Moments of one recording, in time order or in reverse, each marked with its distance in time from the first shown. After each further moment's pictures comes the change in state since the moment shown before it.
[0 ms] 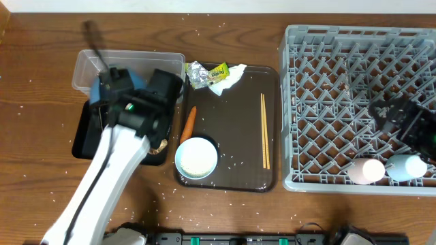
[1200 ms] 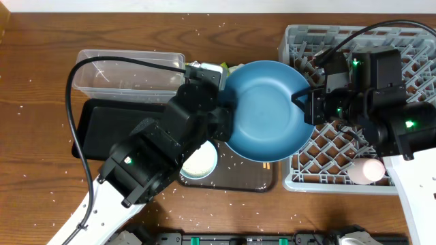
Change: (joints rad) left arm -0.370 -0.165 0.077 0.415 0.921 0.139; right arm 0.749 0.133 -0.002 0.264 0.263 0.093
